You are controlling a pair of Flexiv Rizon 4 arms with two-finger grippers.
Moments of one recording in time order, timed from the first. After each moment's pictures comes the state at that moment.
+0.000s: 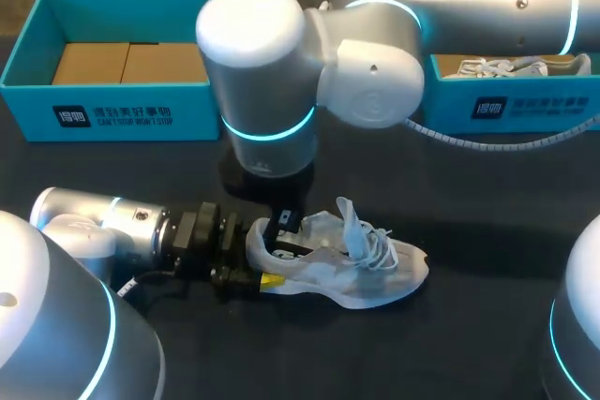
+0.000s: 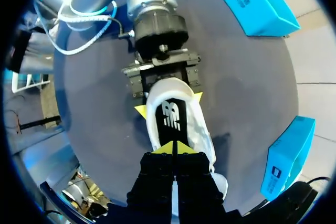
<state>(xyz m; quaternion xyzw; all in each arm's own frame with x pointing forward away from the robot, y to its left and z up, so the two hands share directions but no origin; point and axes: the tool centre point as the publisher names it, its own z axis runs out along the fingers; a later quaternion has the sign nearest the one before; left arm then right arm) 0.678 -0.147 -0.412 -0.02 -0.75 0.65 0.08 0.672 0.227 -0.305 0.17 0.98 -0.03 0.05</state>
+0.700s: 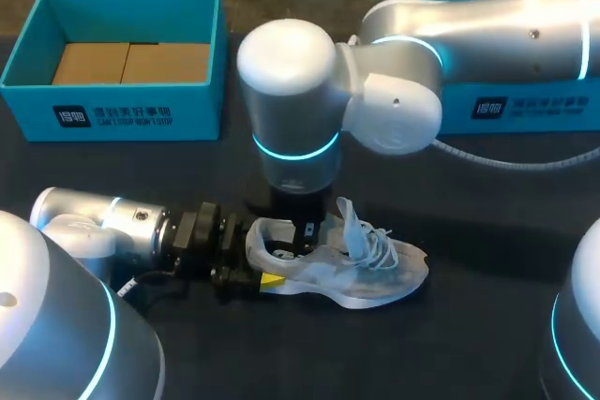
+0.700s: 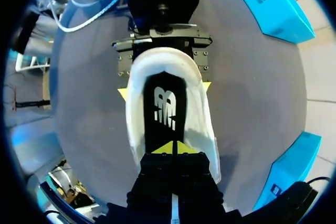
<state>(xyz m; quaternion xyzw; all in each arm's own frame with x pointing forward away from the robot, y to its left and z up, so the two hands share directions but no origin) 0.678 -0.147 -0.412 -0.02 -0.75 0.65 0.08 0.685 0.204 -0.355 0.11 0.99 -0.03 0.03</state>
